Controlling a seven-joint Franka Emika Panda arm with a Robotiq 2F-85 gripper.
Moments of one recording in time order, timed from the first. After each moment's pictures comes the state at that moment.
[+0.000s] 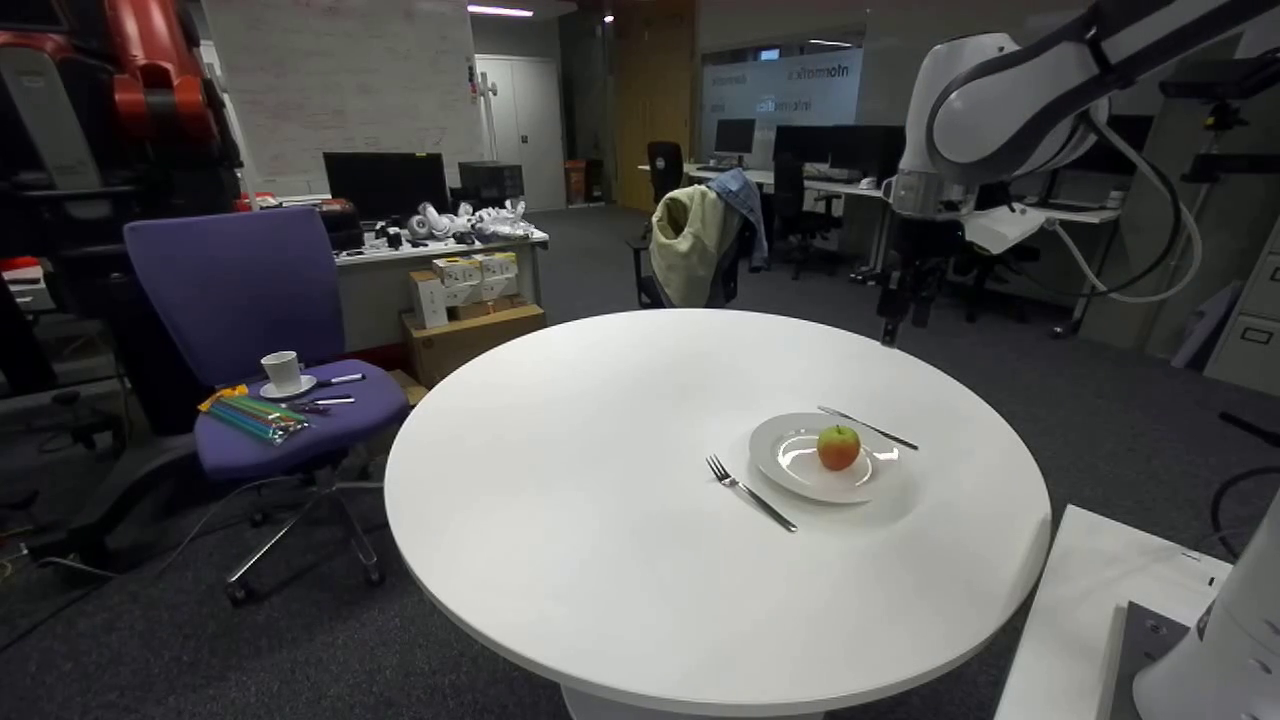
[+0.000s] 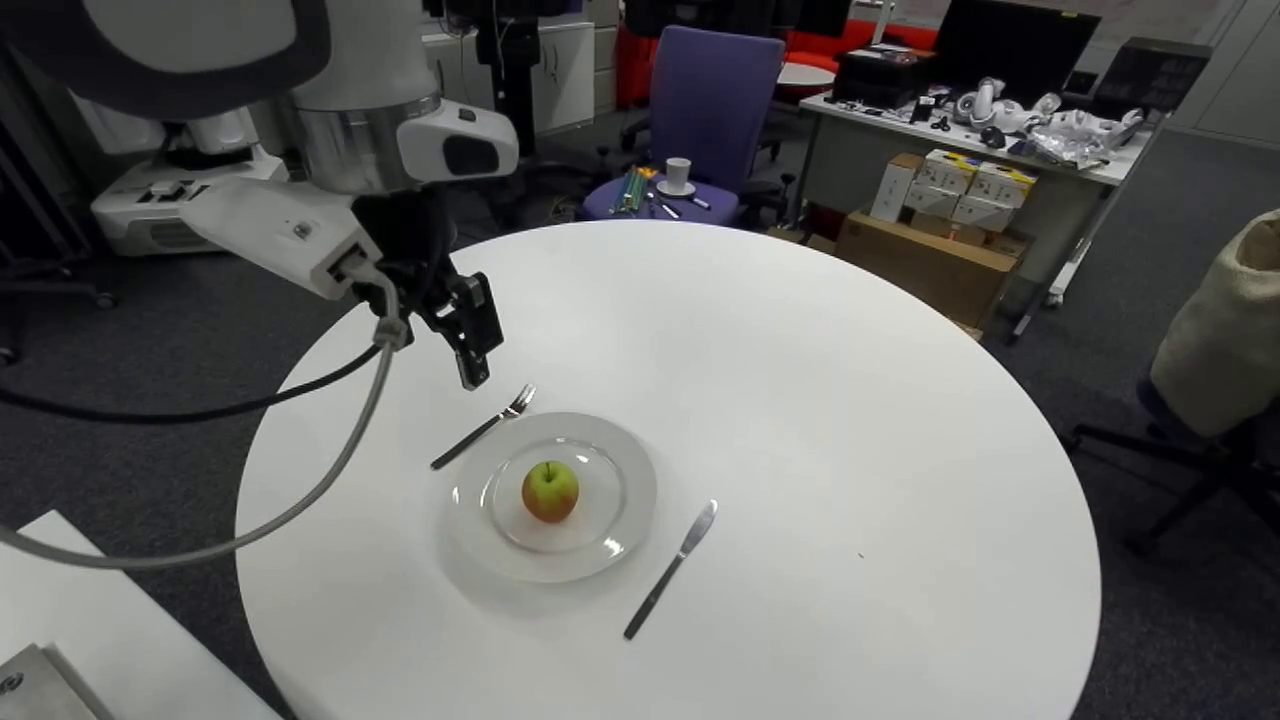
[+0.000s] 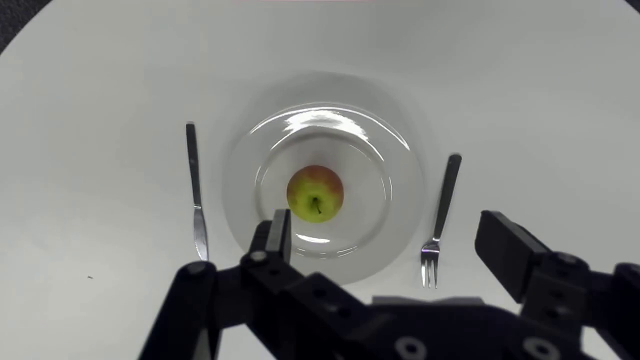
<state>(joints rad) -0.14 -0.40 -0.21 -2.57 -0.14 2.21 -0.19</state>
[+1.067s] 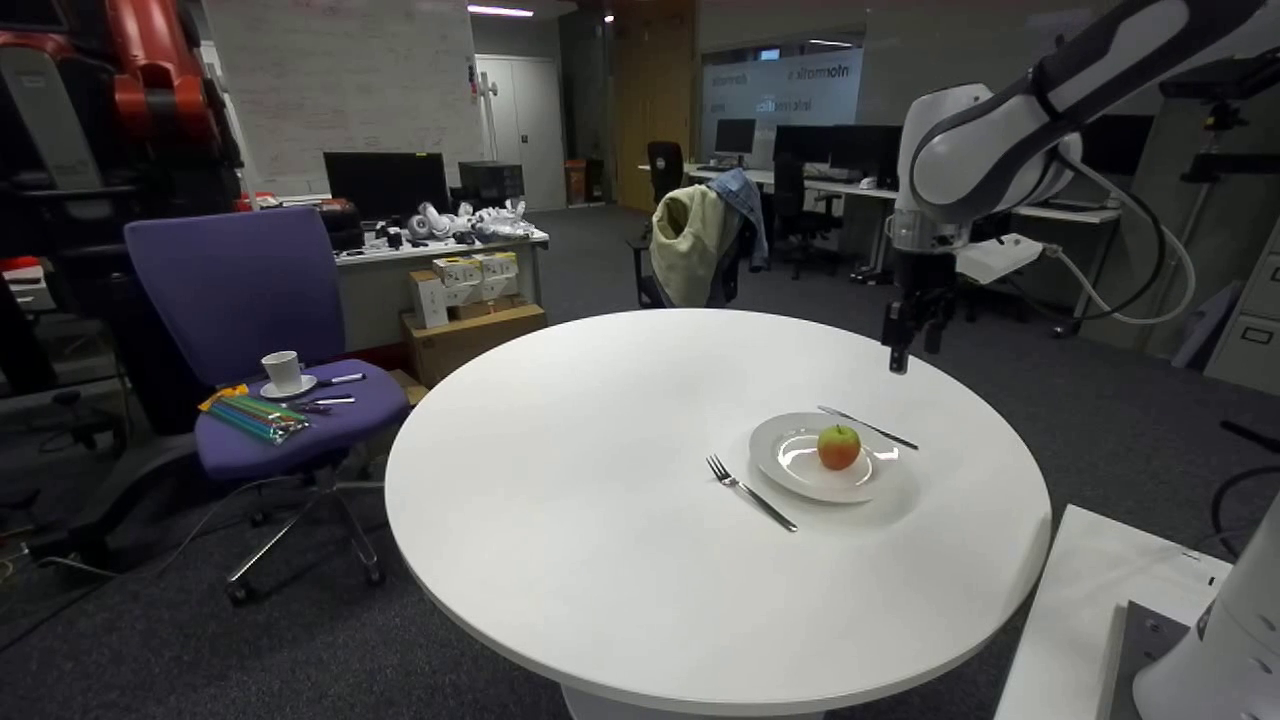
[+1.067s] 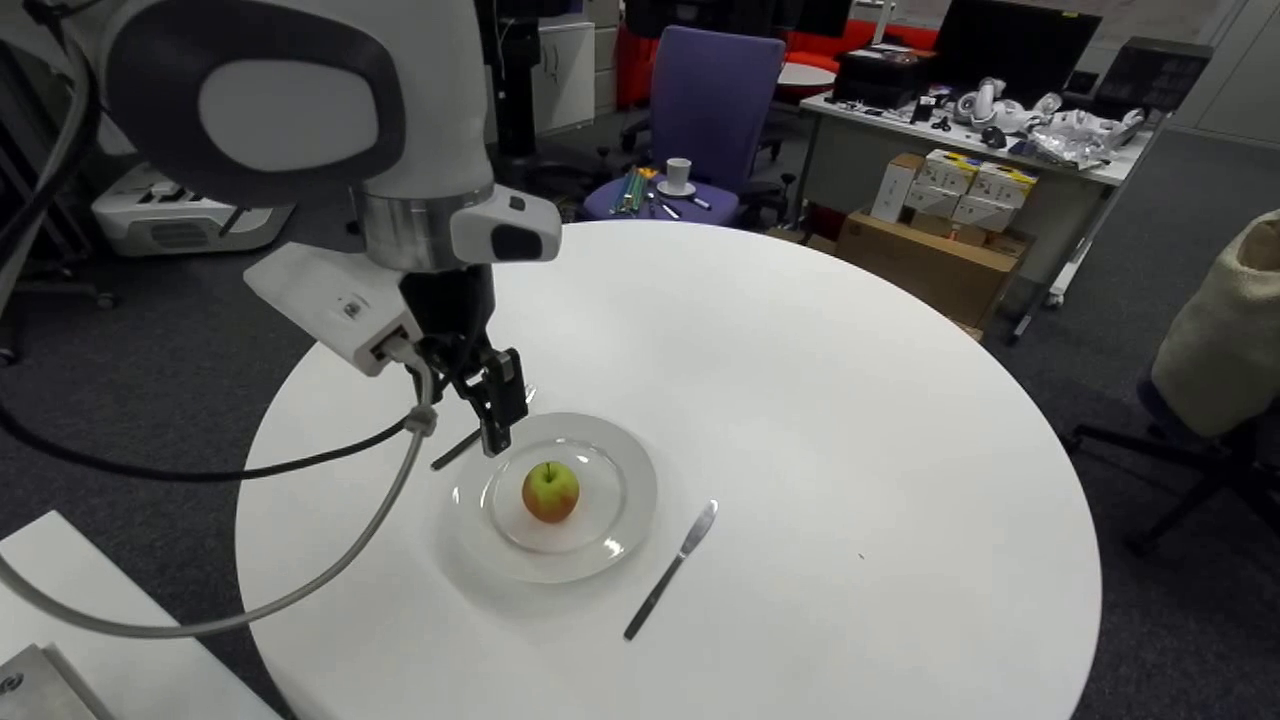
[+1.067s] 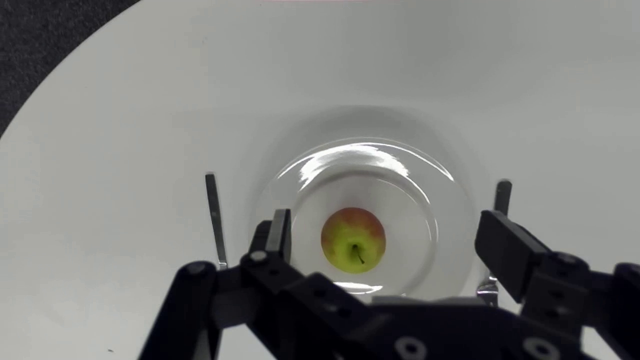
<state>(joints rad) -0.20 -0.26 -0.21 -2.56 -0.15 2.25 -0.15</state>
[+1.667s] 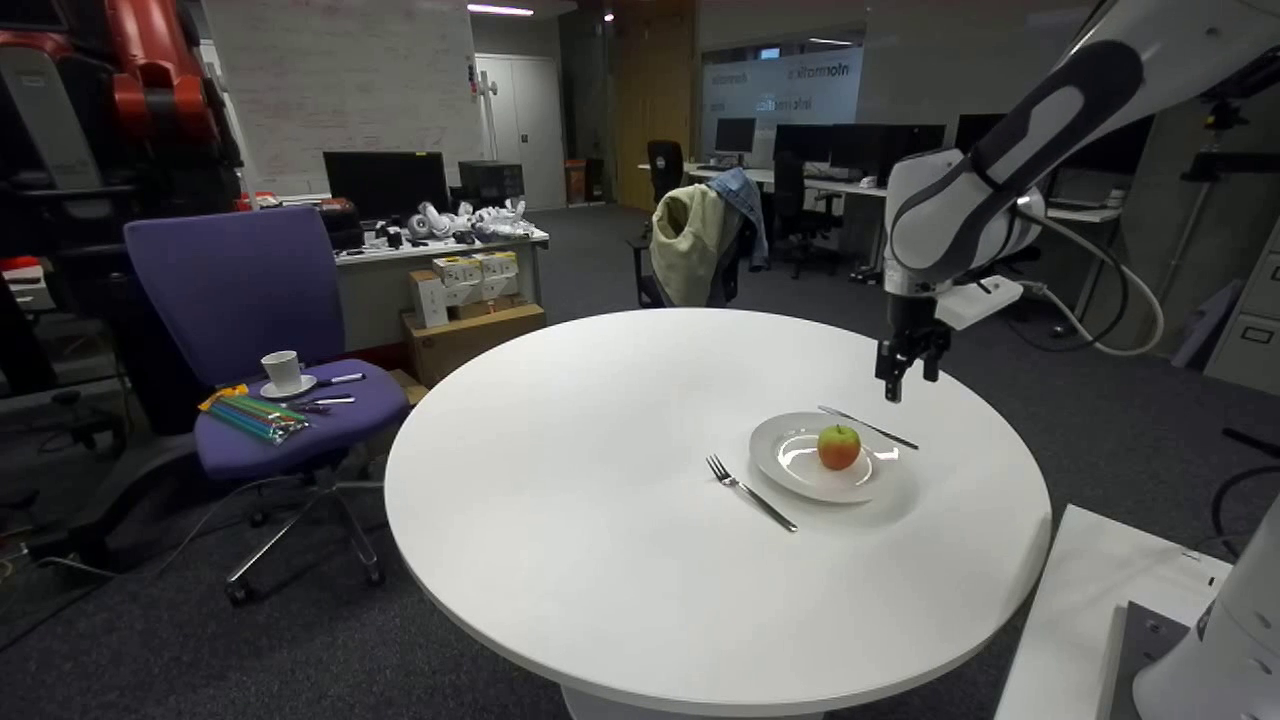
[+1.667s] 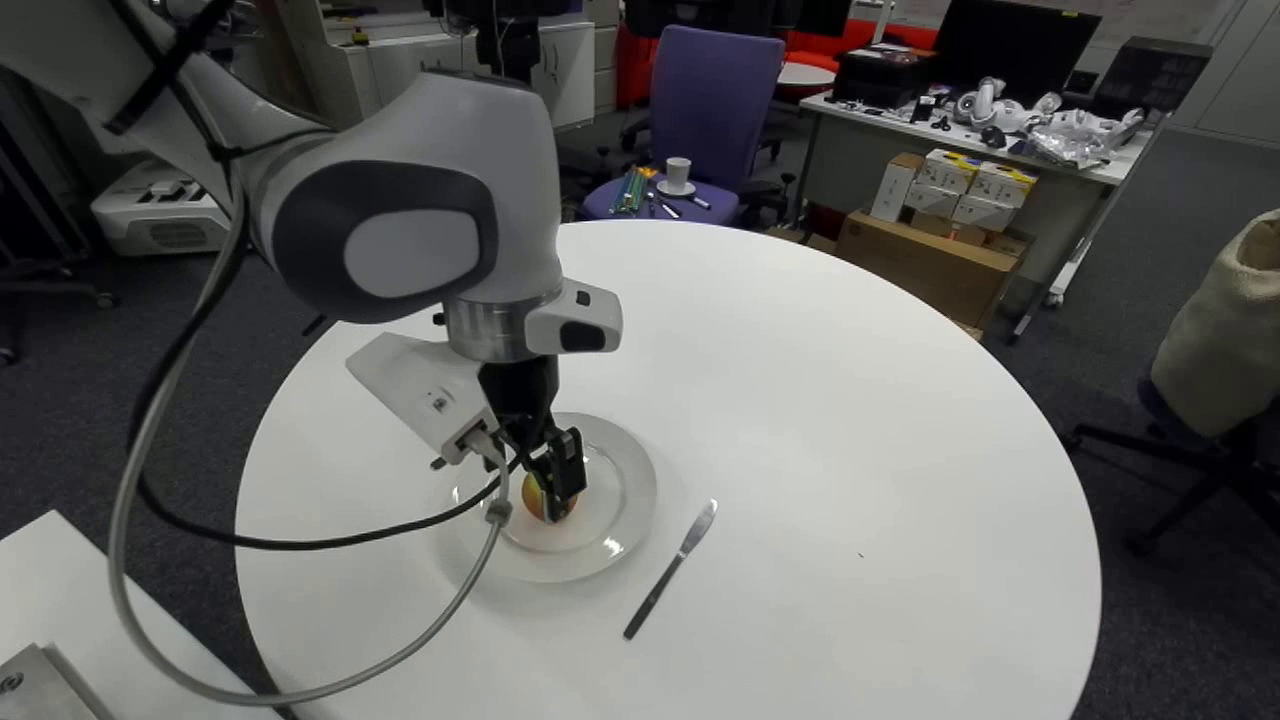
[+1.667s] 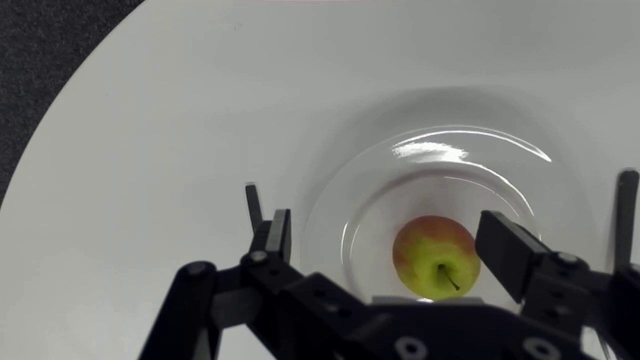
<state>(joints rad) -0.24 -0.02 -0.24 -2.51 -0.21 2.43 -0.09</state>
